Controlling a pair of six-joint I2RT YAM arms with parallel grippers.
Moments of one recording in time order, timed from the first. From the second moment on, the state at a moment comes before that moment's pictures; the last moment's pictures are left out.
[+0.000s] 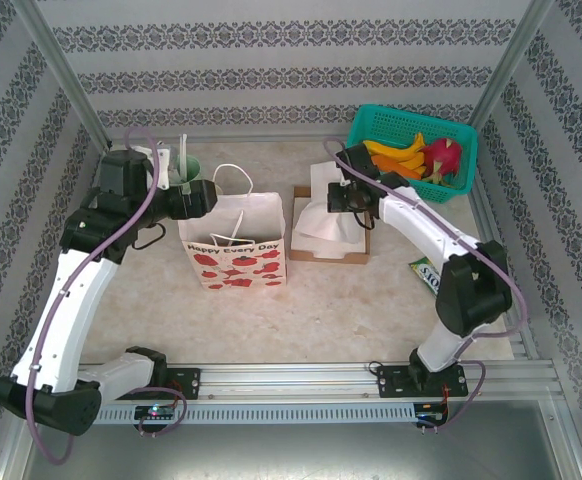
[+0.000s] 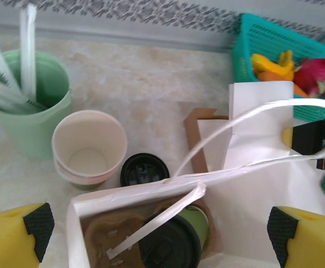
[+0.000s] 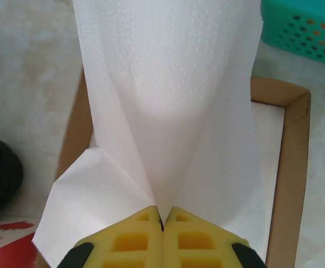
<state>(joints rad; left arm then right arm) -0.20 1.11 1.39 -0.87 0.18 -0.25 0.41 1.66 1.38 -0.64 0.03 0.35</state>
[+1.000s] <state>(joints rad) -0.20 1.23 1.45 -0.88 -0.08 -0.27 0.97 1.40 1.48 -0.31 0.04 -0.50</state>
